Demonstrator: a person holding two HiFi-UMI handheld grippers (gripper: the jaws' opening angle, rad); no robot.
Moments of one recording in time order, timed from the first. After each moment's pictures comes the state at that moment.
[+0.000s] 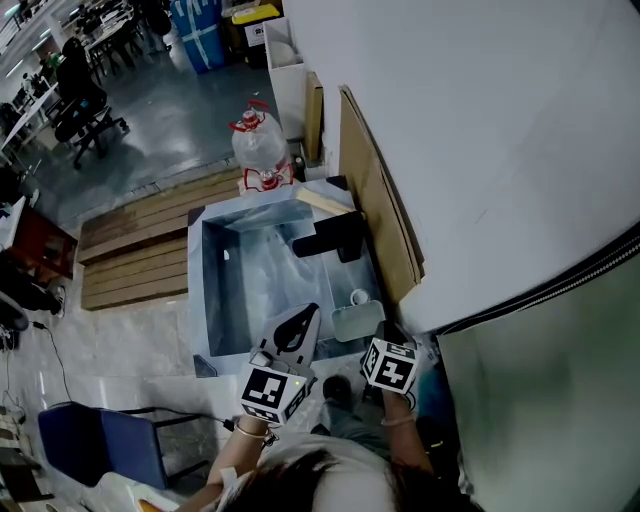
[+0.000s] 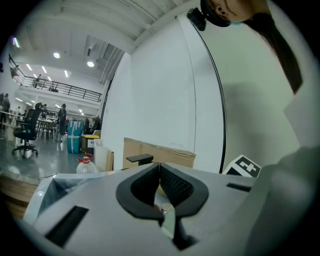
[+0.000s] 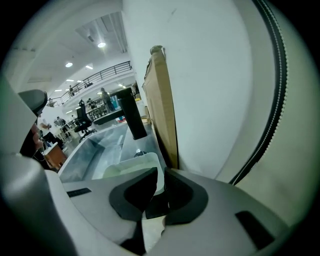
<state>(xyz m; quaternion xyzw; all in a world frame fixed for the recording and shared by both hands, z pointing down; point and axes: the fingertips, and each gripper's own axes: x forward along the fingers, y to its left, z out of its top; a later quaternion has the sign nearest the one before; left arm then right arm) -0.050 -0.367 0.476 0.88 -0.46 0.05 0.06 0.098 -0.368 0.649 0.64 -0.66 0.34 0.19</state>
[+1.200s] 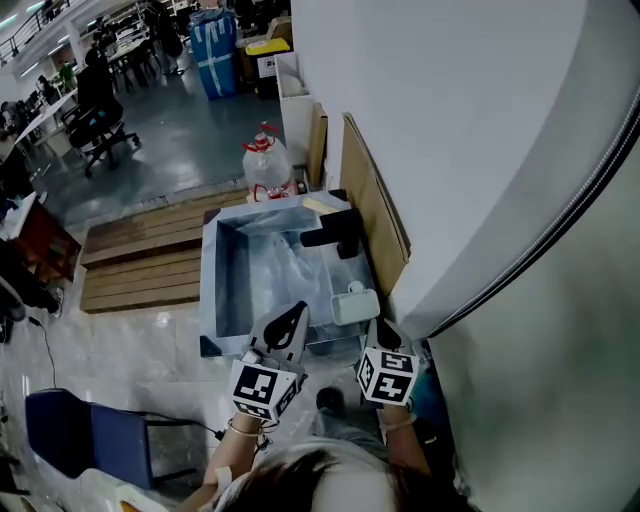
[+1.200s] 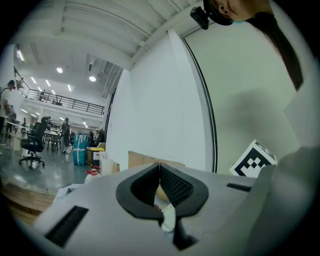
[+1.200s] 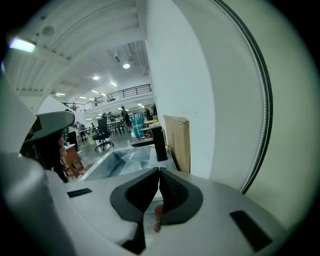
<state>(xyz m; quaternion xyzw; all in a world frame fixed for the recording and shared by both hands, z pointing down) -0.074 -0.283 0.423 0.87 -0.49 0.01 0.01 0.070 -0.302 0.540 0.62 -0.75 0.21 0.13</state>
